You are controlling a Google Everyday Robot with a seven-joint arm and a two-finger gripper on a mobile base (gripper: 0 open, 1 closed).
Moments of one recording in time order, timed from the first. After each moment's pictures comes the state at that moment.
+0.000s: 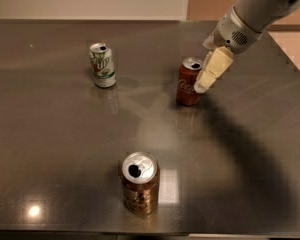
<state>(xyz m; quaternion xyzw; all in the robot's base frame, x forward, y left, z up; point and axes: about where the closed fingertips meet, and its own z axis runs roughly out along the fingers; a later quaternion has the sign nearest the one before) 0.596 -0.135 0.918 -0.59 0.77 0.13 0.22</state>
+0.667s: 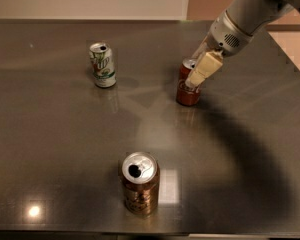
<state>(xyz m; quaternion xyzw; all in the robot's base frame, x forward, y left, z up) 0.602 -0.124 0.906 -0.59 0.76 0.15 0.21</state>
